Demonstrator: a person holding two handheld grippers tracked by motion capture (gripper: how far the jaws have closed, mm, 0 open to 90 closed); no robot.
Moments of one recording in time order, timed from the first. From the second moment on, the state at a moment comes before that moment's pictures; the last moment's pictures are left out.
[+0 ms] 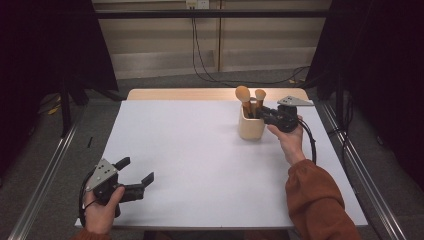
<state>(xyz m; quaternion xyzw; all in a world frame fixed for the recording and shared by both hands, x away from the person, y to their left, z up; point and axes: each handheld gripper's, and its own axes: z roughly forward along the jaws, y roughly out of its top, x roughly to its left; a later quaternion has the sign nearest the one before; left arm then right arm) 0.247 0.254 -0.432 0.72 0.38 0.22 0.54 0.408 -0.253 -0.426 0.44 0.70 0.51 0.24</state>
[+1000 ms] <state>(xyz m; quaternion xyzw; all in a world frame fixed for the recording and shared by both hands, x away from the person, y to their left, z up) 0.254 0.249 -0.432 0.72 0.38 0.22 0.54 0.388 -0.267 -0.416 0.45 0.69 0.52 0.23</state>
